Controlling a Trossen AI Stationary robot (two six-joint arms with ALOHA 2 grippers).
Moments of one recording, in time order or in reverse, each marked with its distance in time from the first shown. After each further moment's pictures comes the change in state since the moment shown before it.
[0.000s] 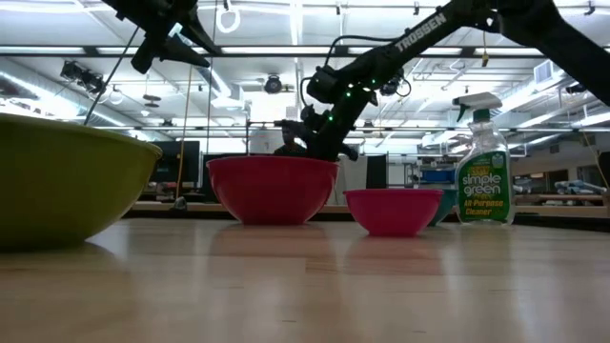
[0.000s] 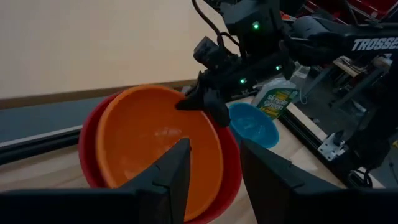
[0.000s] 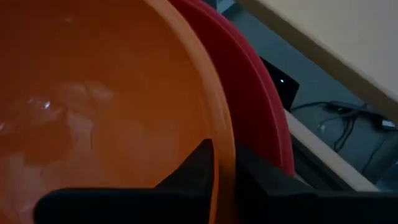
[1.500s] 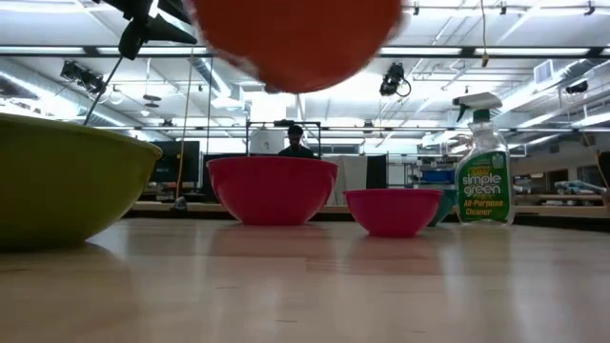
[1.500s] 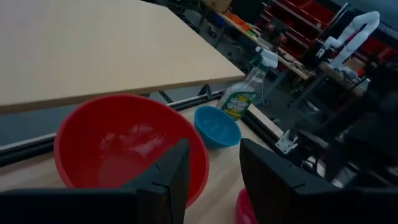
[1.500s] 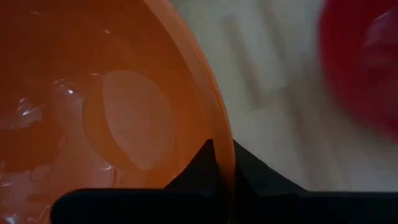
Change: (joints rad) left arm -0.009 -0.155 0.000 -0.041 0.110 0.031; right arm 0.530 -0.424 -0.146 -0.261 -0.077 0.092
